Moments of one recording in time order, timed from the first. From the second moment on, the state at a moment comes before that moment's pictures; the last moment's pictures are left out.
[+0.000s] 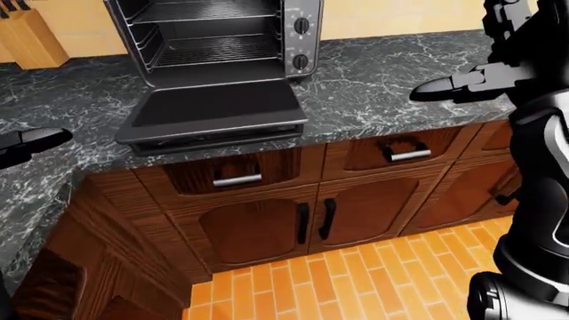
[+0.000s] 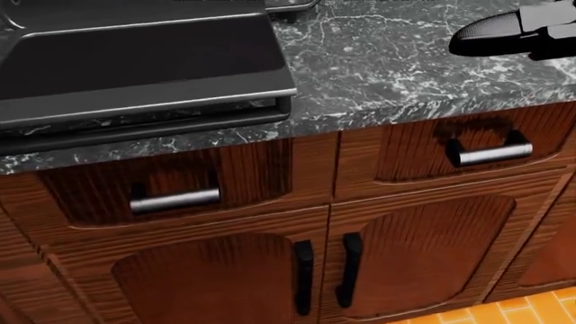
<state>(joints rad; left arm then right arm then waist) -0.32 0.65 0.67 -0.26 -0.47 0.34 0.07 -0.74 -0.51 -0.29 -0.42 0.24 0.64 0.05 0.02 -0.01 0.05</state>
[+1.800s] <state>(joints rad) -0.32 0.67 0.69 -0.28 -0.51 0.35 0.07 -0.76 -0.52 -0.30 -0.32 0.19 0.61 -0.02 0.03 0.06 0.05</state>
